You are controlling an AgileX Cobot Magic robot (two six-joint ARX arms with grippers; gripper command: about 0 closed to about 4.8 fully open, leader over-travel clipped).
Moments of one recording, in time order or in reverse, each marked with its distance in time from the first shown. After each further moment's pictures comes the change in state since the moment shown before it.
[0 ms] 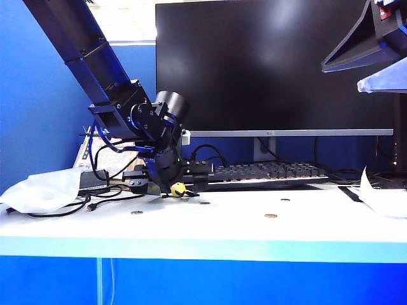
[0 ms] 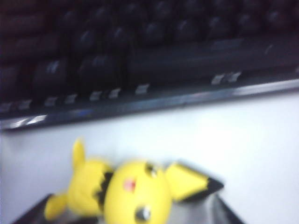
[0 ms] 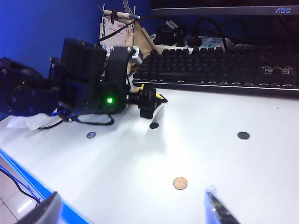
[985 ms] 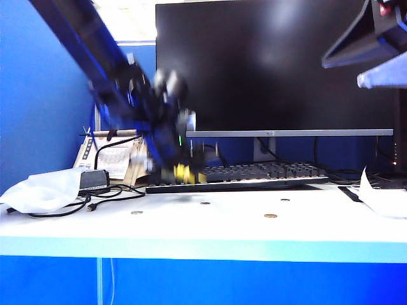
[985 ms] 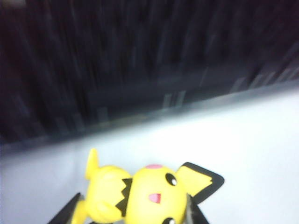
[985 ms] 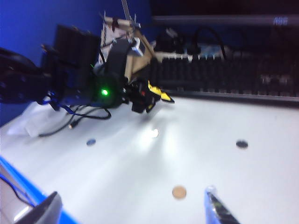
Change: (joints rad) left arm 0.004 -0.075 0.030 -0.082 0.114 0.051; right arm -0.003 0.000 0.000 0.037 0.000 0.000
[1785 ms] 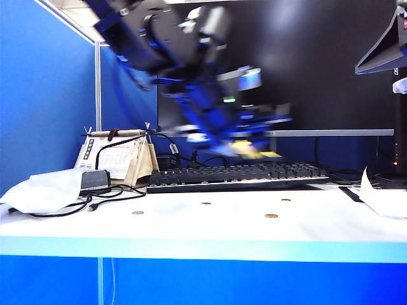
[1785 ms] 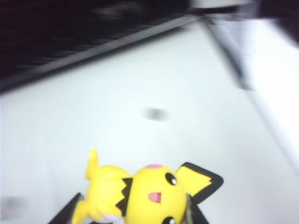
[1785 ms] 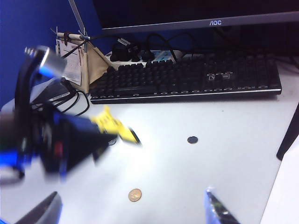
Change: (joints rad) left arm -0.277 -0.236 -0.251 0.078 0.044 0.018; right arm -0.209 0.037 0.000 0.026 -0.061 0.046
